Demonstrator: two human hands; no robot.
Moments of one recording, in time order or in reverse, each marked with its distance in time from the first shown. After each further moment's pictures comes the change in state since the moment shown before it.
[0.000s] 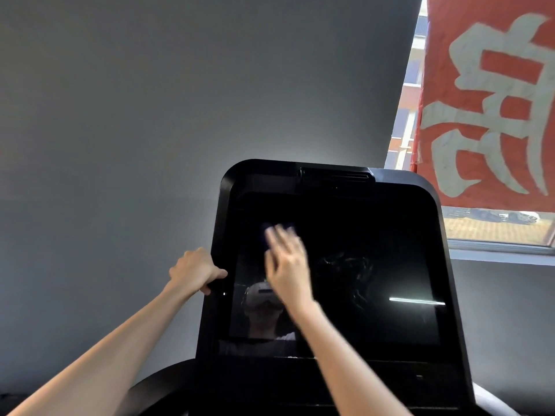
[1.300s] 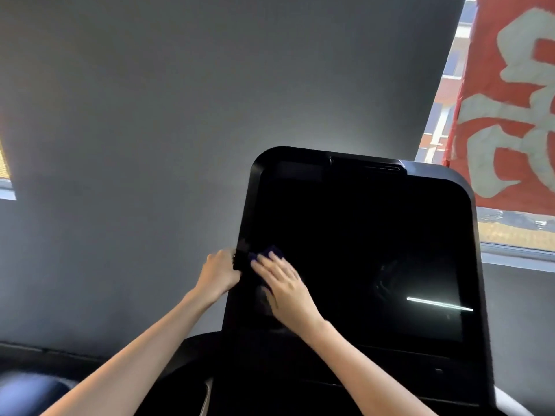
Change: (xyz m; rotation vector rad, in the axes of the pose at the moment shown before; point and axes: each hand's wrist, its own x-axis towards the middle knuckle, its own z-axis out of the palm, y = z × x) left_hand -0.011 -0.044 0.039 -0.282 0.065 0.236; right_hand -0.066 -0.021 0.010 0.022 -0.312 -0.447
